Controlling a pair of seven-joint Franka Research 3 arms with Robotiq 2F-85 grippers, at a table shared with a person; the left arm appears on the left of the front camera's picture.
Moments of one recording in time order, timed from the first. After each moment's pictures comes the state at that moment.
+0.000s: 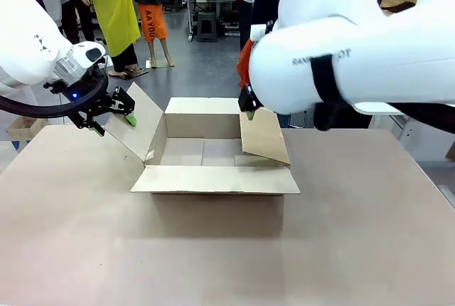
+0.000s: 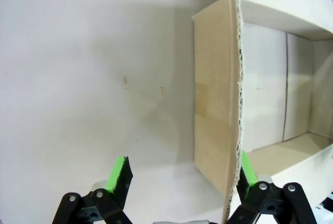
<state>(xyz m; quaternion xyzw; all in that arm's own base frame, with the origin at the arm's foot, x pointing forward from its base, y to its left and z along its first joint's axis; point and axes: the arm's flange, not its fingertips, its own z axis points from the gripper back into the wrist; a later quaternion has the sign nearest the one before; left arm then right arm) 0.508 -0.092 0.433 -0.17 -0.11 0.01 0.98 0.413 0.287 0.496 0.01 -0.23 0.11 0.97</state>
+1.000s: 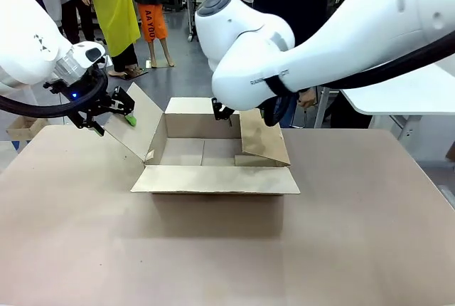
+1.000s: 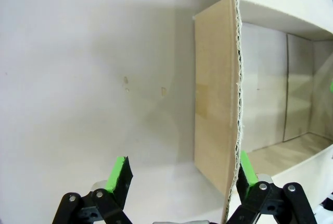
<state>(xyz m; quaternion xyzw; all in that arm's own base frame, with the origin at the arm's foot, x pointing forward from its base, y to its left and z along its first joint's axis) 0.508 -0.091 0.433 -0.17 -0.11 0.02 0.98 0.544 0.381 0.414 -0.13 -0.18 0.02 0.97</state>
